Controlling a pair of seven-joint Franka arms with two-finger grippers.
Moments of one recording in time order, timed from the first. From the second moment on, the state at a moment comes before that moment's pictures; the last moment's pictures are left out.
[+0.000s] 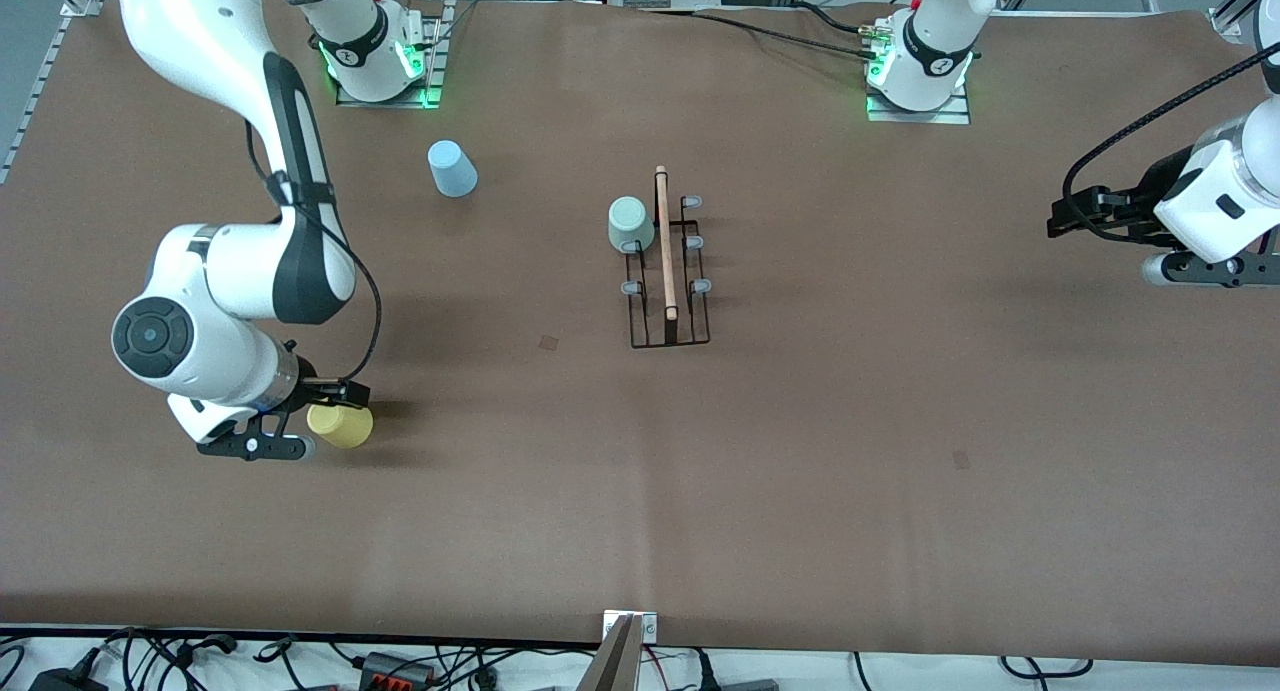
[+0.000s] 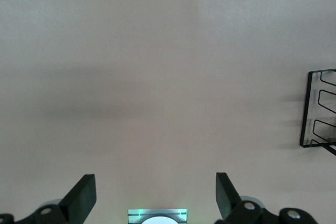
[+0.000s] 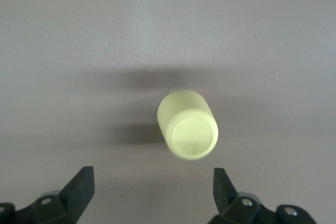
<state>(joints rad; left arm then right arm) 0.13 0.08 -0.14 -1.60 -0.03 1.48 -0.02 0.49 0.66 -0.46 -1.49 0.26 2.05 0.01</state>
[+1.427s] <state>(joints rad) 0.16 0.09 -0.13 -1.60 -0.03 1.55 -0.03 0.39 0.78 -0.43 -1.45 0.39 2.11 -0.24</state>
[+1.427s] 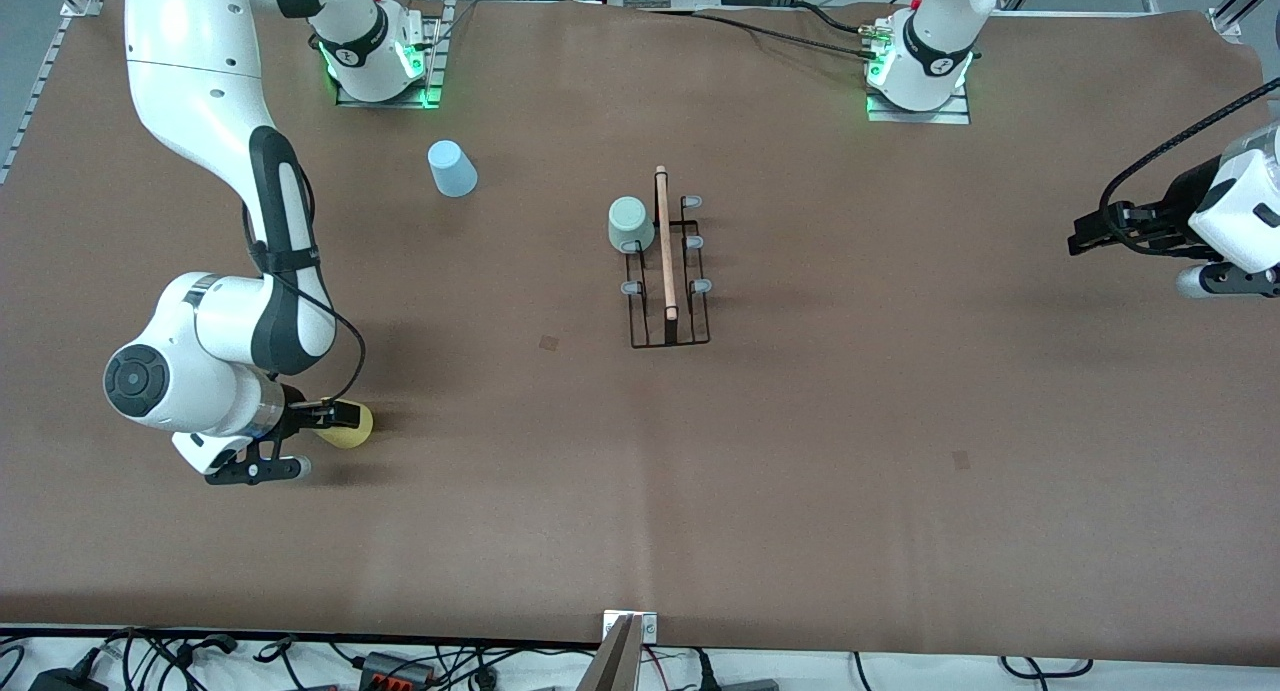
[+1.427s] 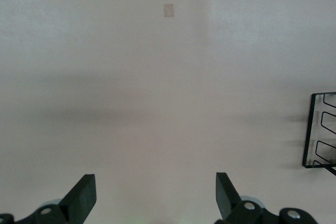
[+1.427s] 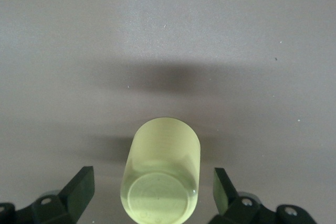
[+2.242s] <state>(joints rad) 0.16 0.09 -0.13 -1.60 -0.03 1.55 -0.03 0.38 0.80 -0.42 -1.45 0.39 2.11 -0.25</state>
